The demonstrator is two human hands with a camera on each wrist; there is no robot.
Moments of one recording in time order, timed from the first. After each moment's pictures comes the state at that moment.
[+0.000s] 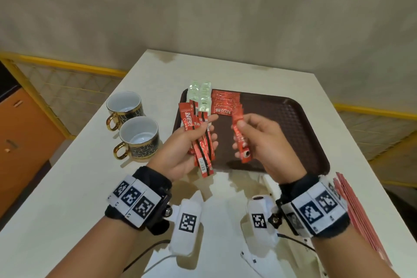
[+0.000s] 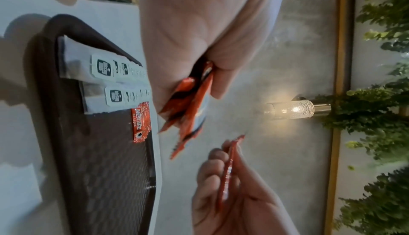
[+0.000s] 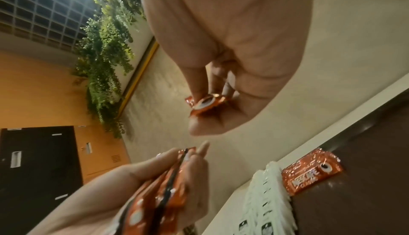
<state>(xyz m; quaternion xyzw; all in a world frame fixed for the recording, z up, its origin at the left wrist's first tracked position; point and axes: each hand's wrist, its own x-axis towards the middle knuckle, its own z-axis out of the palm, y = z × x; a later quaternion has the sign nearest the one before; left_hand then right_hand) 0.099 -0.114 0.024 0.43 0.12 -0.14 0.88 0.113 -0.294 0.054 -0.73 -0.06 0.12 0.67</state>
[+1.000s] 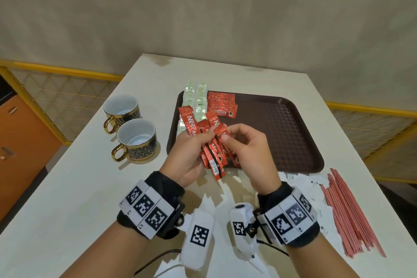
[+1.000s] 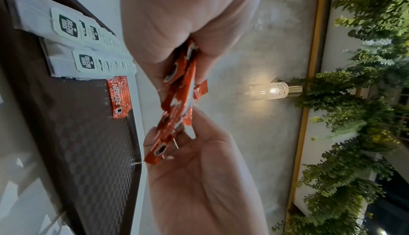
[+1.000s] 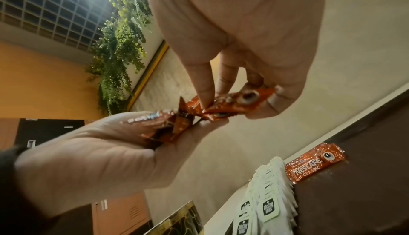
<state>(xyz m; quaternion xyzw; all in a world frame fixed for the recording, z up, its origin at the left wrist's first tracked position) 0.089 -0.143 0.029 0.45 0.14 -0.07 0.88 0.097 -0.277 0.028 -0.73 -0.06 0.02 0.68</state>
